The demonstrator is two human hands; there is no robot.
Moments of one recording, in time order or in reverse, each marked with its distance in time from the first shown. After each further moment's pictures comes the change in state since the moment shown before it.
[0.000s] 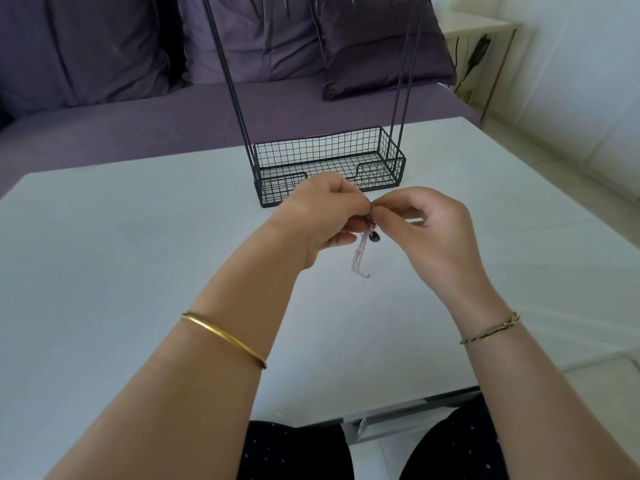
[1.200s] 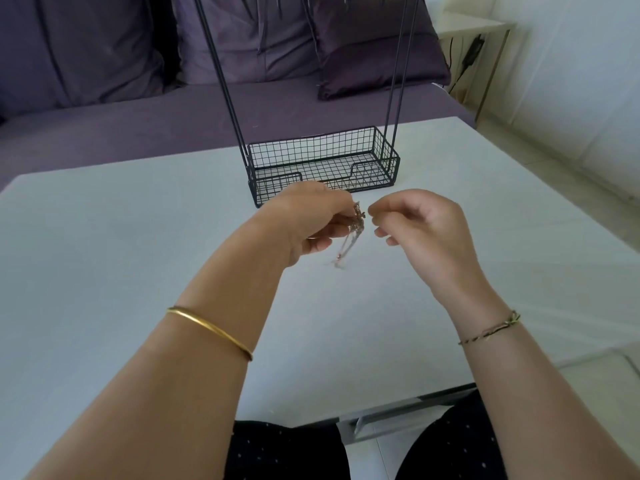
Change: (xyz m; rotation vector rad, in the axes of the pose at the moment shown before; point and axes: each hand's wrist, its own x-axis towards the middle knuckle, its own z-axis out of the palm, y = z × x) left_hand 0.005 -0.001 -0.006 0.059 -0.005 -0.093; right_hand 0.000 0.000 -0.002 0.024 -0.006 0.114
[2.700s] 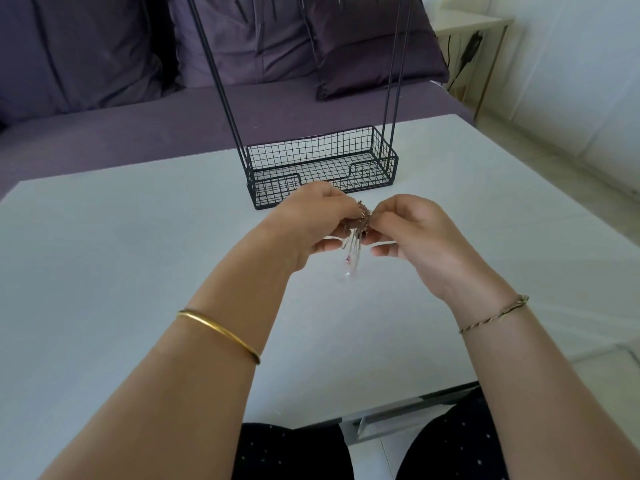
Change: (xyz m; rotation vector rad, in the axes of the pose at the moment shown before) left_hand 0.007 -0.005 0.009 0.023 -0.002 0.057; right_hand 0.007 0.000 0.000 0.160 -0.191 0.272
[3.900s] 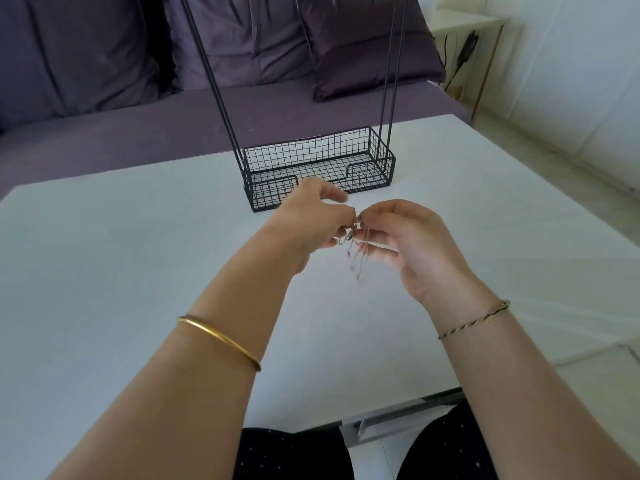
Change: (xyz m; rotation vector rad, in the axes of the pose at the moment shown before) left_hand -0.001 0.000 0.001 0.103 0.093 0.064; right_hand 0.001 0.001 0.009 0.380 0.099 0.134
